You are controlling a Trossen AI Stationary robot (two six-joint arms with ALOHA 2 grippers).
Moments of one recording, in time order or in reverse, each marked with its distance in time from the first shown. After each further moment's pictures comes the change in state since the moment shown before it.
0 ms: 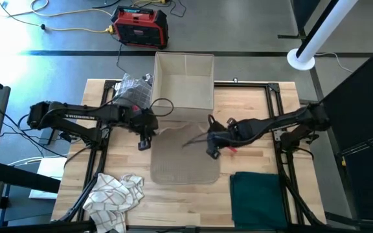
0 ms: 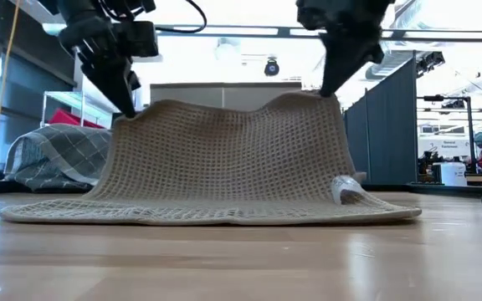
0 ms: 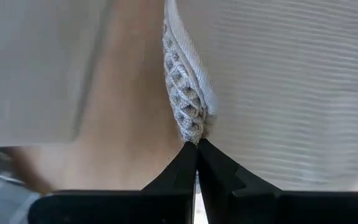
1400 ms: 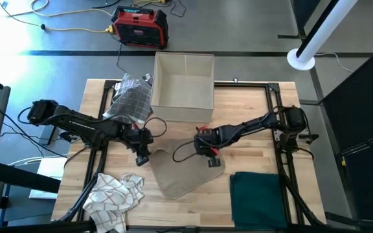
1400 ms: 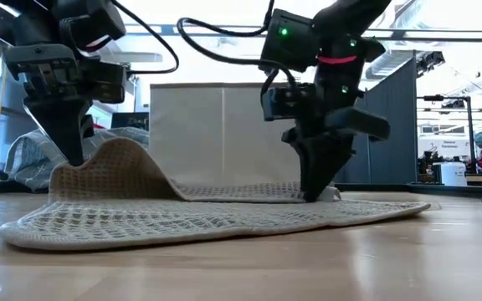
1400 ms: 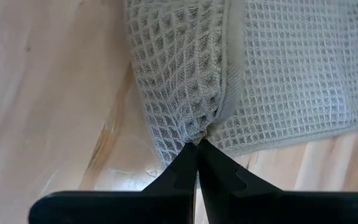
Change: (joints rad) left arm -0.175 -0.006 -0.287 0.246 0.075 -0.453; right arm -0.138 0.284 -0.156 0.411 -0.374 -0.784
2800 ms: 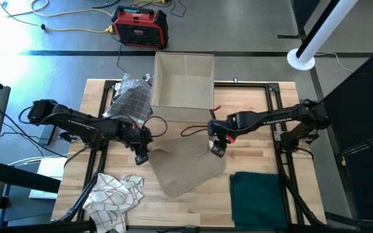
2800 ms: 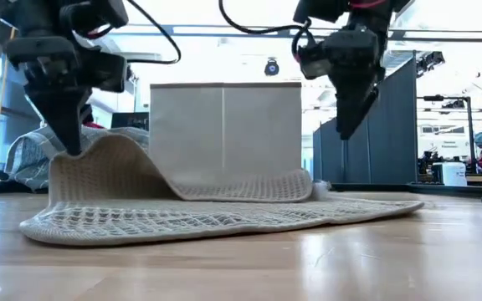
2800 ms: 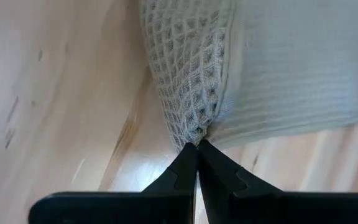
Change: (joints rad) left arm -0.030 0.002 0.089 -0.166 -0.069 0.008; right arm -0.044 -0.292 -0.001 -0.313 0.013 0.530
